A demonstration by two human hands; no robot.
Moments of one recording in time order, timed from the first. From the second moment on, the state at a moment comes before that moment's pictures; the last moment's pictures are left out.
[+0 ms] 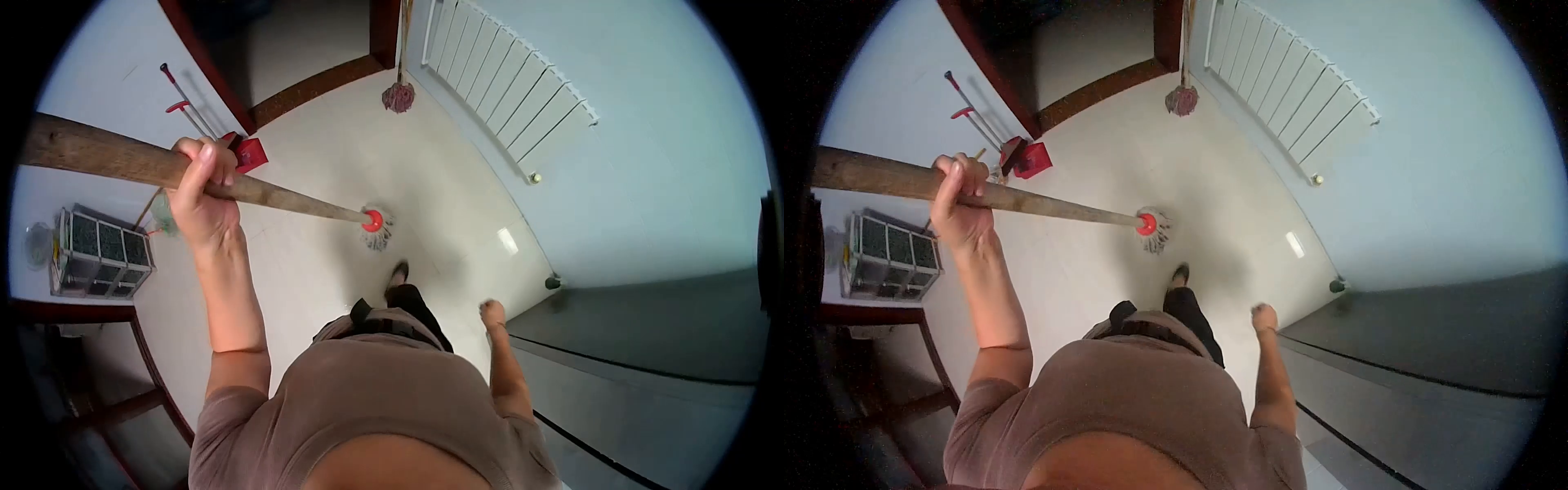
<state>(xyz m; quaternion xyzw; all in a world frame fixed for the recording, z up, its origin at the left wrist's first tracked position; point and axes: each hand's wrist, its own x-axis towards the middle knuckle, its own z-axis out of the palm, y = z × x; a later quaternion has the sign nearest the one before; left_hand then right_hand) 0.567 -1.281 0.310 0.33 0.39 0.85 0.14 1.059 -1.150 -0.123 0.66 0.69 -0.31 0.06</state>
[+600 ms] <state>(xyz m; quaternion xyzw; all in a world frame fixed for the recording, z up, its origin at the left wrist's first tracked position) 0.360 -0.926 0.244 0.20 0.56 0.80 0.03 0.932 -0.923 -0.150 0.66 0.69 -0.27 0.09</state>
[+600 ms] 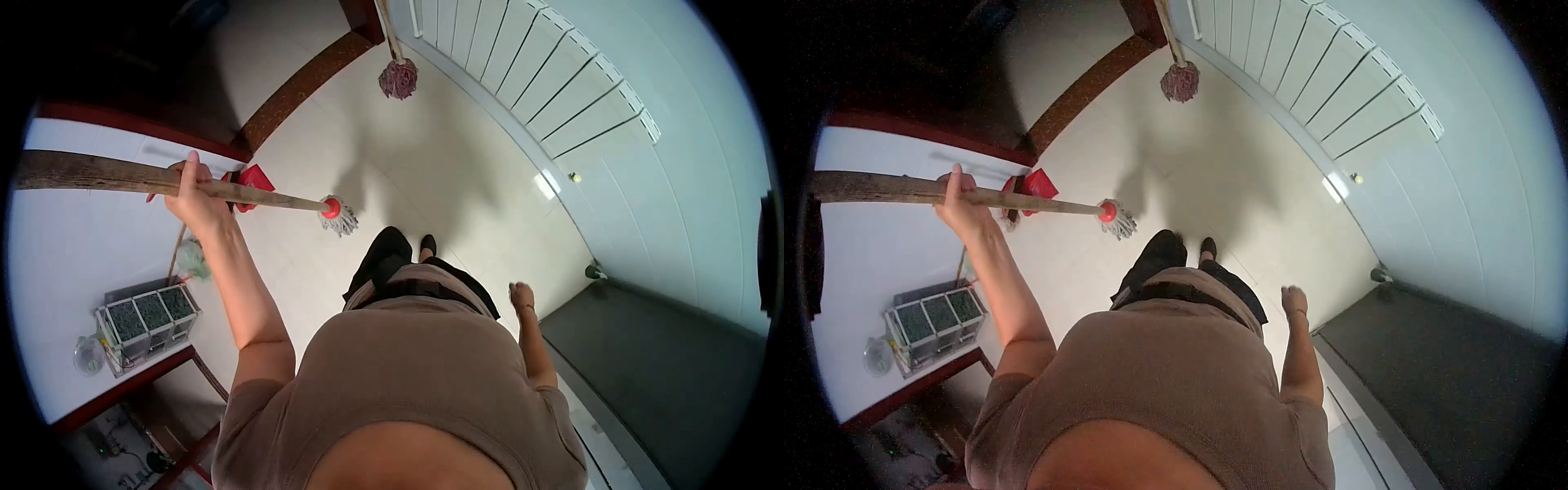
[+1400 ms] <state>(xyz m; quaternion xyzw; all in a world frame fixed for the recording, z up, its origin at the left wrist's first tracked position) 0.107 -0.462 0.161 0.28 0.47 0.80 0.23 0.738 -0.770 -0.123 0.79 0.44 -0.41 0.13</state>
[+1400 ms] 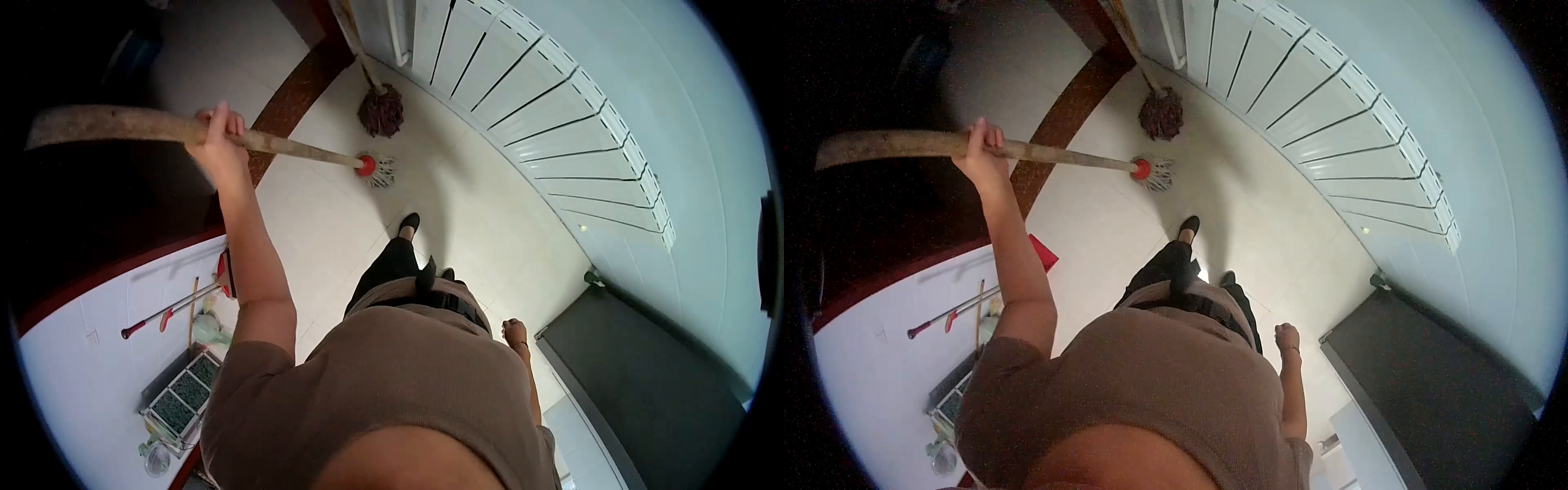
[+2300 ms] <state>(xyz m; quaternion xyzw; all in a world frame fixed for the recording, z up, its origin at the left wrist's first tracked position) 0.003 -0.296 -0.164 0.27 0.90 0.20 0.29 0.672 -0.762 -0.087 0.80 0.37 -0.44 0.18</state>
